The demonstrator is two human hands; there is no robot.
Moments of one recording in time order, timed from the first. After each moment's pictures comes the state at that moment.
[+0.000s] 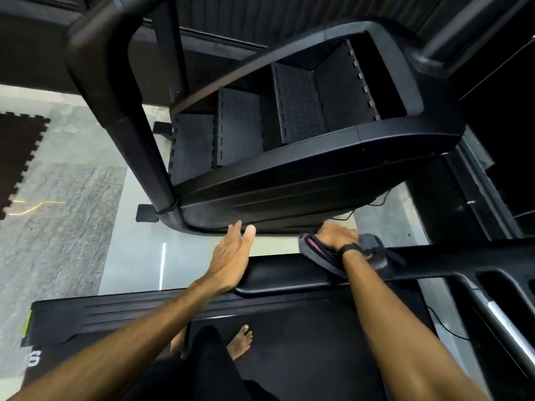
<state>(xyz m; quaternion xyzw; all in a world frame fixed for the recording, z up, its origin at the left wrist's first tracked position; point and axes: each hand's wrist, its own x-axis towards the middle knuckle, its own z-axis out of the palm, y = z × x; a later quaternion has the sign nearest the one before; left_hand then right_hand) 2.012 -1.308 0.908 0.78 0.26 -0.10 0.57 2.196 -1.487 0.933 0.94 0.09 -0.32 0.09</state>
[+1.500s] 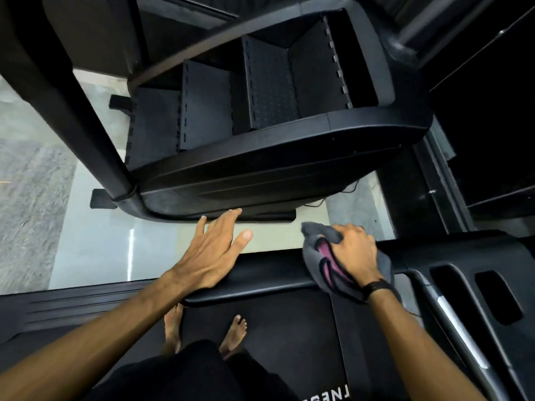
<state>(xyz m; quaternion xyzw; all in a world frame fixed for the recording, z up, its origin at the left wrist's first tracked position) 2.050 -1.332 0.919 0.90 0.08 -0.08 0.42 2.204 -1.597 0.962 0.98 0.14 -0.12 0.03</state>
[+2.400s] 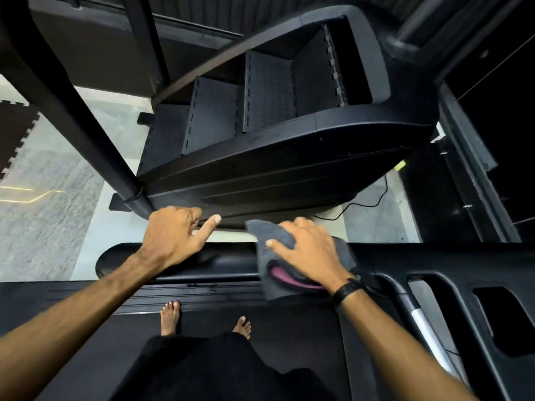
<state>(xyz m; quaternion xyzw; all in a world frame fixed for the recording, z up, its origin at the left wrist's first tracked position) 2.081 -1.394 0.932 0.95 0.19 0.15 0.20 2.216 -1.634 0.964 0.91 0.38 -0.14 -0.04</state>
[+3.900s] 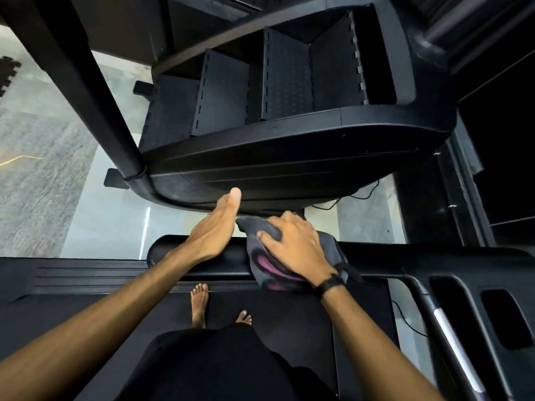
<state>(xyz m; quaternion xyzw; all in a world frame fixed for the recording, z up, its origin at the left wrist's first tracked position) 2.071 -1.378 0.955 0.72 0.30 -0.14 0.60 2.163 -1.535 0.955 0.92 0.35 -0.18 -0.06</state>
